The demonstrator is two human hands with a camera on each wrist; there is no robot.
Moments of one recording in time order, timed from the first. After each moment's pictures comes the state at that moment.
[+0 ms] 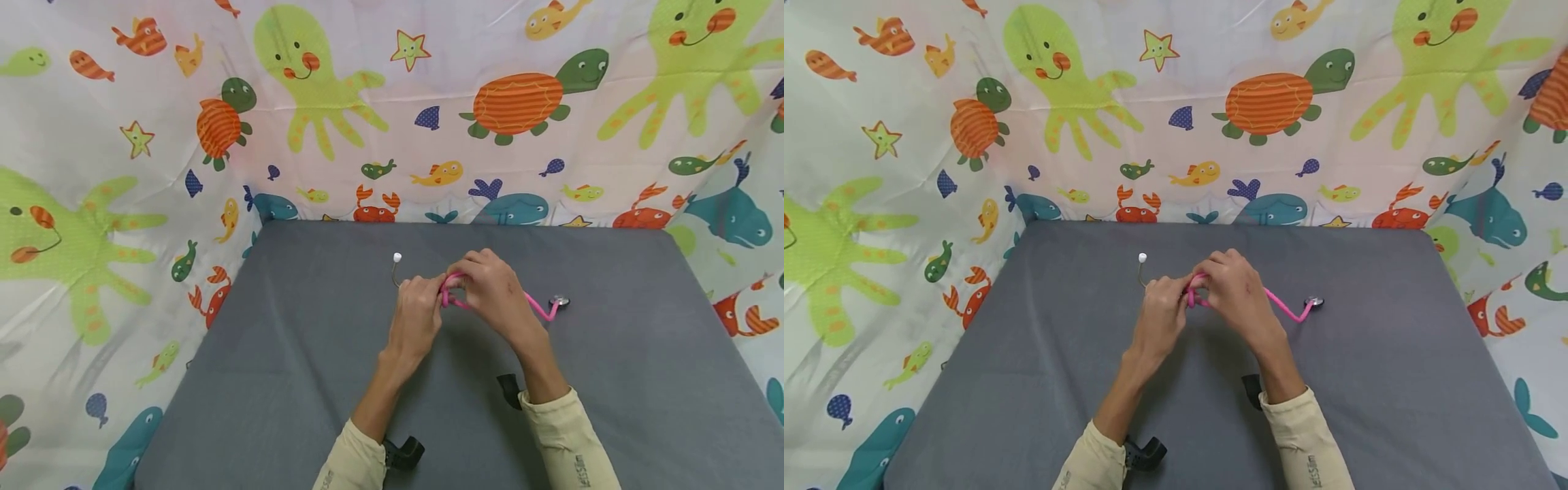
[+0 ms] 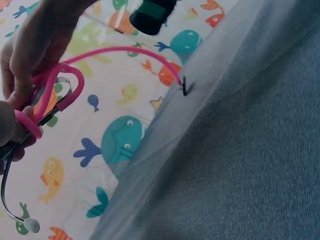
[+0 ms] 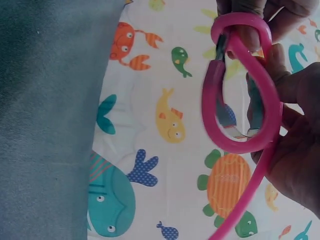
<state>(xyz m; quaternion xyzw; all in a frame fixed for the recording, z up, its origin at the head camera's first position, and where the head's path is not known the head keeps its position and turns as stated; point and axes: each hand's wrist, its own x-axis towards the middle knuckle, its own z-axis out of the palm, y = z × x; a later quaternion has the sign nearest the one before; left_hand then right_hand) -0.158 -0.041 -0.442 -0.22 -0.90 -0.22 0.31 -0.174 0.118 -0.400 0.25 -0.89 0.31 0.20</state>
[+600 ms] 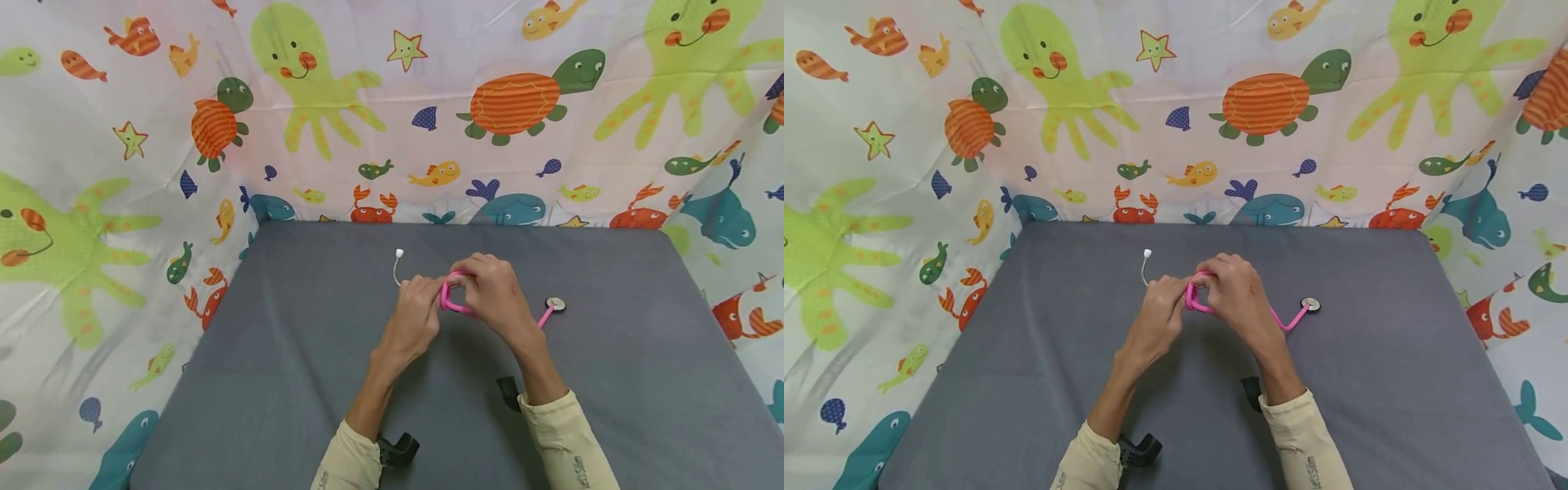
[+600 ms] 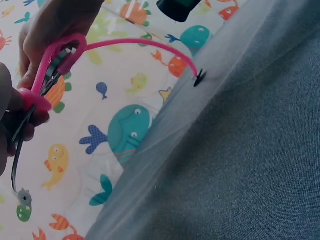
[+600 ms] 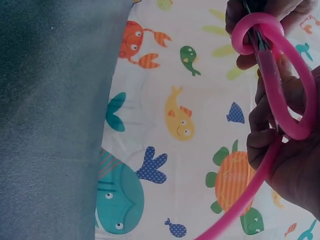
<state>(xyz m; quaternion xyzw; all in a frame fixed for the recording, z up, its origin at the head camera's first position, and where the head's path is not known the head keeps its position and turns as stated) -0.161 -0.050 -0.442 -0.26 -0.90 -0.31 0.17 -0.177 0.121 -0.406 0.20 -0.89 0.36 0.19</state>
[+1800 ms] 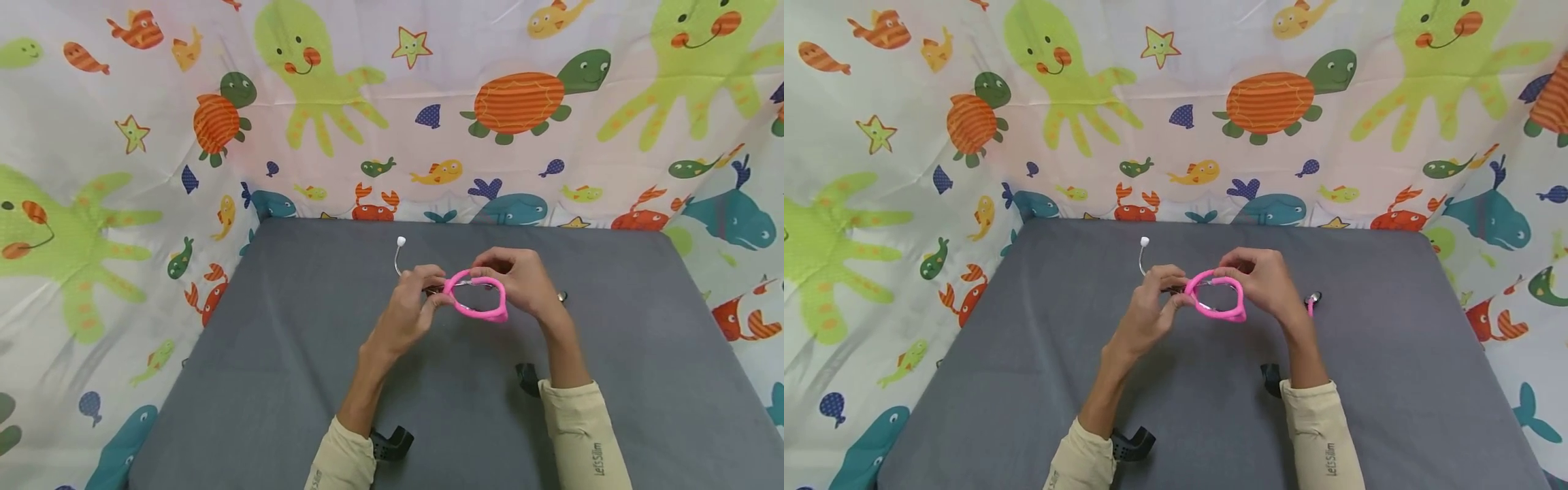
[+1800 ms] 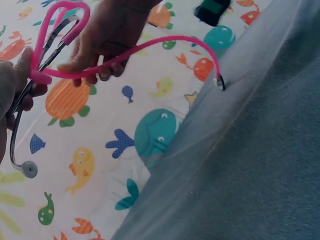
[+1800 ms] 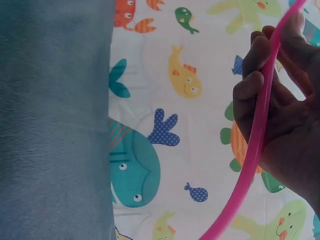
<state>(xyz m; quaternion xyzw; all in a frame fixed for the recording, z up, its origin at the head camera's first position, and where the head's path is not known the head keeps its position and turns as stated) -0.164 -0.065 -0.422 -0.37 -0.80 -0.39 0.25 -0.199 0.170 -0.405 0.17 -0.86 0.48 0.04</state>
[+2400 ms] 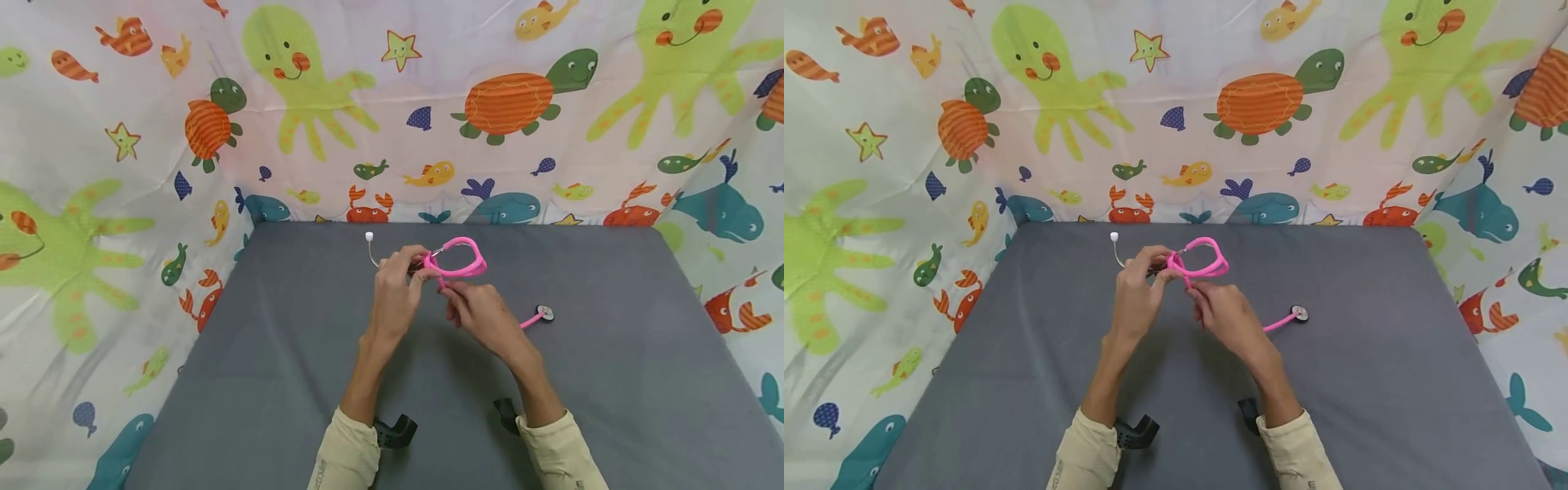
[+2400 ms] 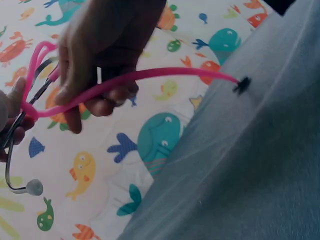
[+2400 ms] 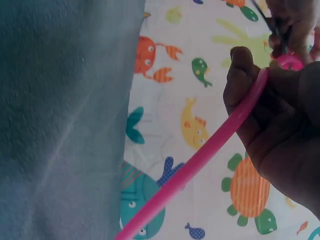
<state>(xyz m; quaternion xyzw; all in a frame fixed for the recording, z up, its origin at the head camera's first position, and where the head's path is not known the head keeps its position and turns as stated) -0.176 -0.056 -0.414 -0.23 -0.82 -0.41 0.31 -0.157 0.119 -0.424 0.21 -0.88 0.43 0.03</state>
